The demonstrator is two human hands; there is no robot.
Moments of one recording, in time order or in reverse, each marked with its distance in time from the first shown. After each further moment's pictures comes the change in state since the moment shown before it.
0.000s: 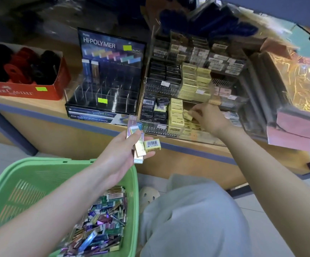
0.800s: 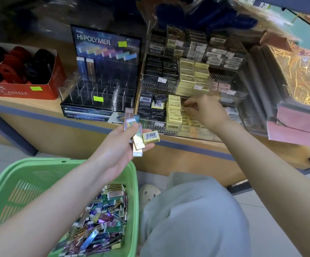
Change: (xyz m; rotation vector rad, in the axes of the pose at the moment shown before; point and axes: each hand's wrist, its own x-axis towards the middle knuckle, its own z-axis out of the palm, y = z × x) left_hand 0.004 0.008 0.009 -0.067 0.009 -0.002; right_hand -0.002 -0.010 -0.005 -0.090 0.083 -0.083
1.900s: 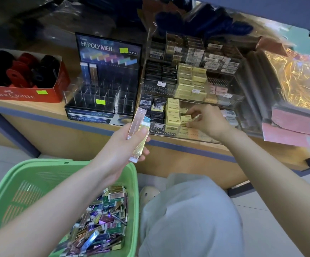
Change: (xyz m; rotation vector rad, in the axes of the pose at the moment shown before) left_hand -0.019 -0.002 0.003 0.506 -0.056 0.200; right_hand -0.020 0.002 -0.008 0.168 -0.093 0.127
